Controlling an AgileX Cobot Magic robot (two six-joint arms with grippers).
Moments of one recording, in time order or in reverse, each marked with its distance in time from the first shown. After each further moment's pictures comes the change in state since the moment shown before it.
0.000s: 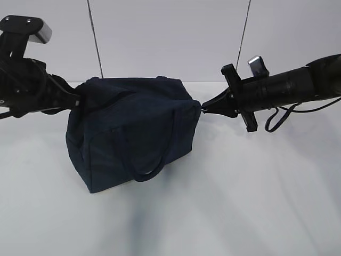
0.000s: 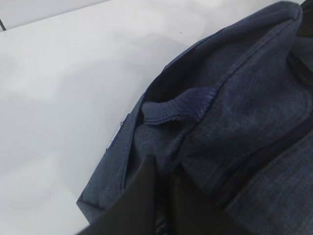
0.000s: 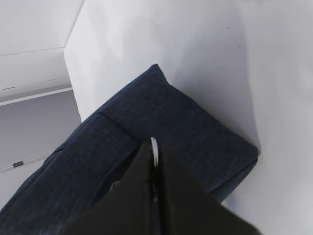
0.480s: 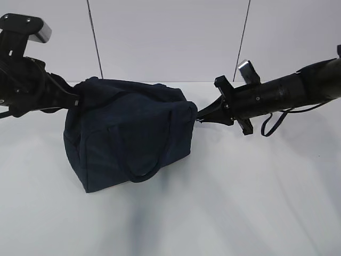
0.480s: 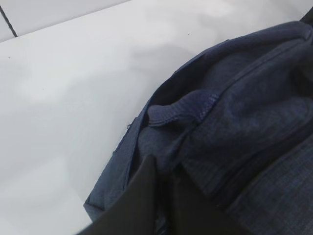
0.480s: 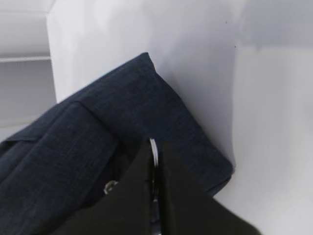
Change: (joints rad) left arm 0.000 0.000 0.000 0.025 -0.030 0.000; right arm 0.009 0.054 -0.030 -0.040 0.023 -0.155
